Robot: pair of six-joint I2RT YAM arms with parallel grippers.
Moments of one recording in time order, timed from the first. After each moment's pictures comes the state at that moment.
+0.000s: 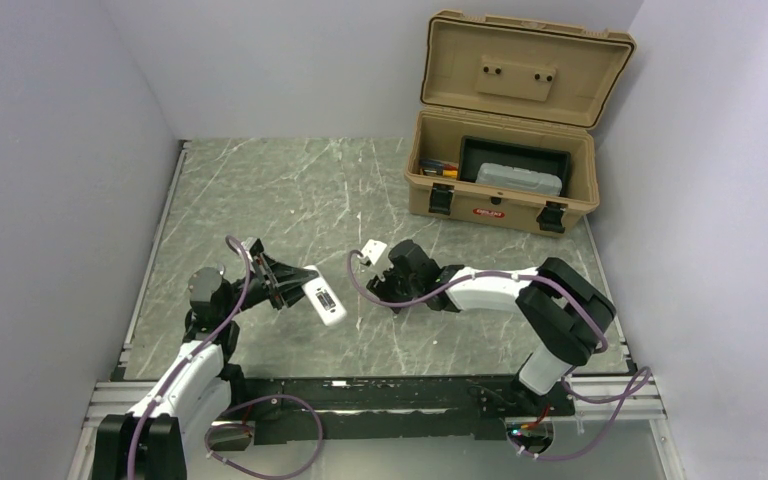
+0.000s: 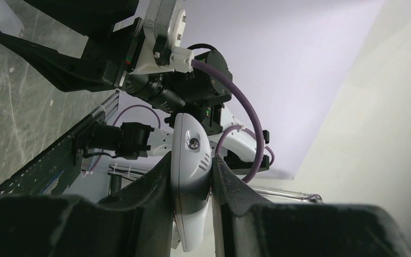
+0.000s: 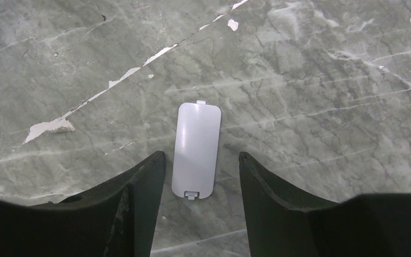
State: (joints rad) left arm -0.05 0.80 0.13 0.66 1.00 -1.80; right arm 0.85 1.63 0.75 0.08 -0.07 -0.18
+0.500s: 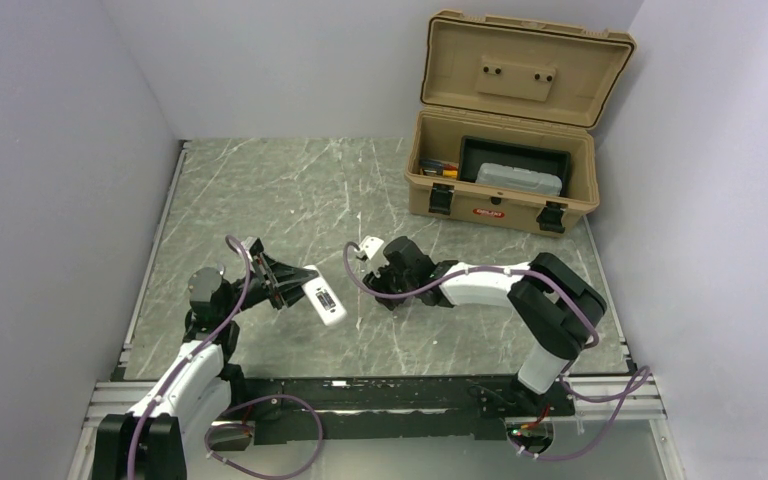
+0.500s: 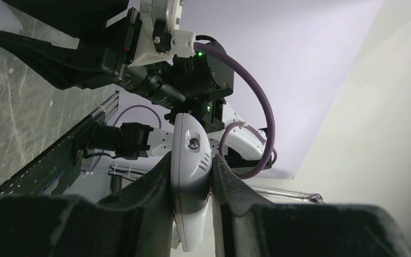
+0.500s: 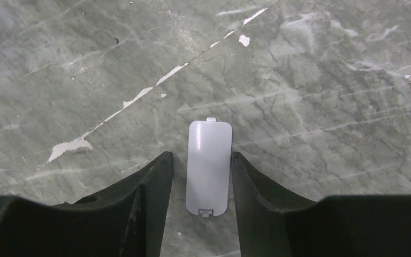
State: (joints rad) left arm -0.05 0.80 0.13 0.67 1.00 -1.80; right arm 0.85 1.68 0.80 0.05 -0.10 -0.10
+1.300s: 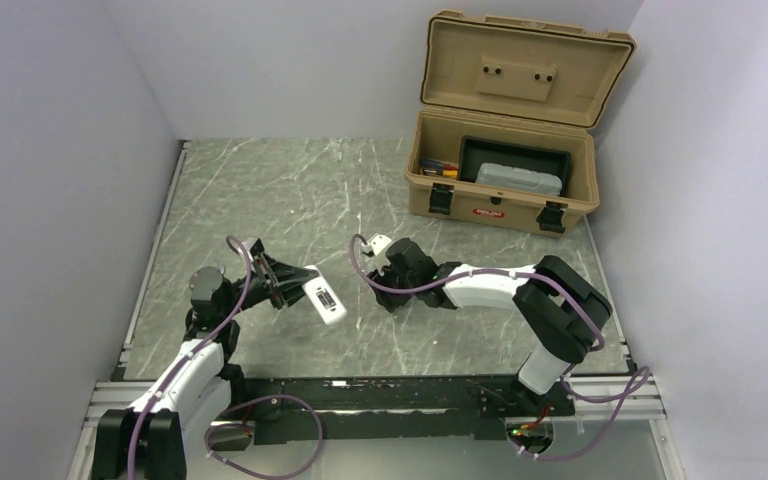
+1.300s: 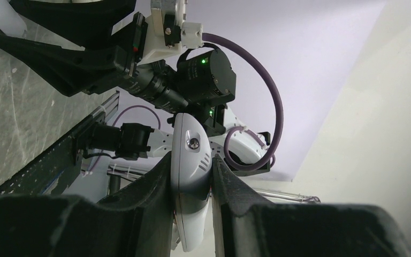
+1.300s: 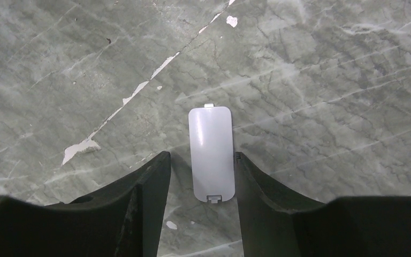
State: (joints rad) left arm -0.05 0.82 0.13 0.67 1.00 -1.80; right arm 0.85 1.65 0.79 0.03 -0.08 0.04
